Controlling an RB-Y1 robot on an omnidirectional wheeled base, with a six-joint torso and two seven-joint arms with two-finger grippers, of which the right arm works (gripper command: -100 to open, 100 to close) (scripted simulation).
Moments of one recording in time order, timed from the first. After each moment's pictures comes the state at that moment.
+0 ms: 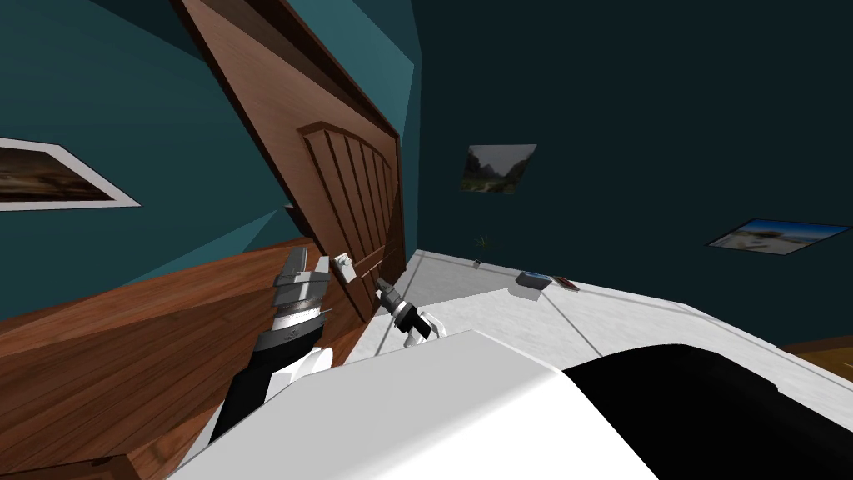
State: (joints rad) arm -0.05 -0.10 0.80 -1.48 -0.09 -0.36 -0.10
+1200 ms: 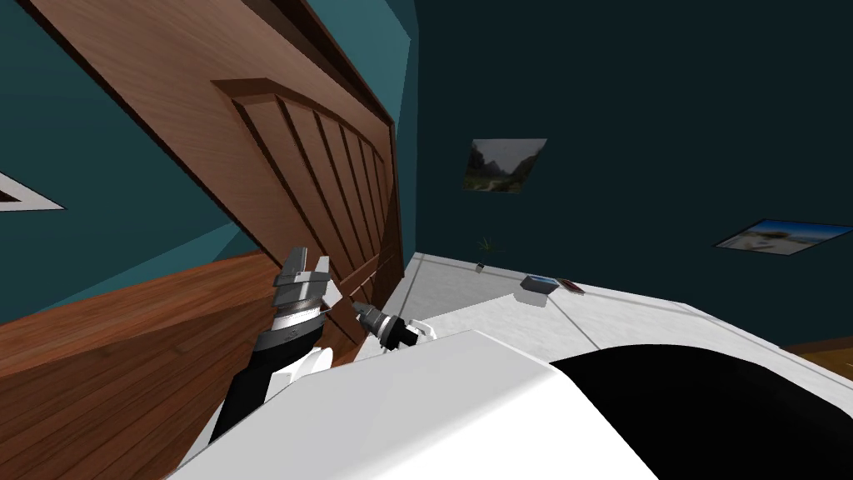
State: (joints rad) arm -0.20 -0.07 1.02 -1.26 -0.09 -0.35 -0.14
